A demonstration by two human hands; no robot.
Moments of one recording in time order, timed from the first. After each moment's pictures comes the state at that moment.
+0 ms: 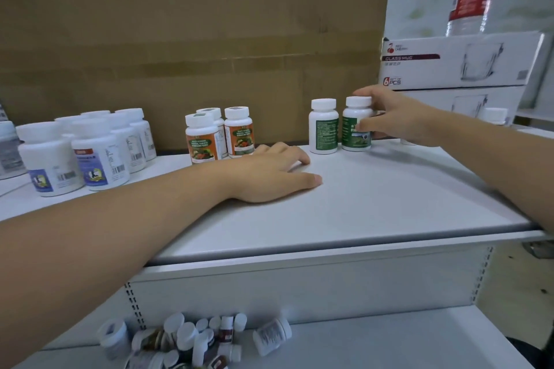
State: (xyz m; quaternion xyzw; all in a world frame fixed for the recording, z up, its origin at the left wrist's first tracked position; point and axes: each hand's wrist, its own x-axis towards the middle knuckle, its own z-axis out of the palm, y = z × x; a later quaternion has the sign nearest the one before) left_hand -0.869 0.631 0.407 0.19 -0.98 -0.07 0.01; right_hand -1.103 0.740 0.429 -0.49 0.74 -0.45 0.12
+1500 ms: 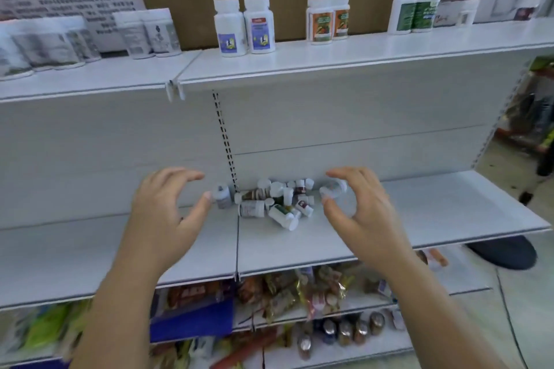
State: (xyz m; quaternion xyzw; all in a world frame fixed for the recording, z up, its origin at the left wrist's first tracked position) left_hand -0.428 0.627 0.229 0.31 -0.88 -0.10 0.34; right_hand -0.641 0.818 0.207 -0.47 0.76 -0.45 -0.04
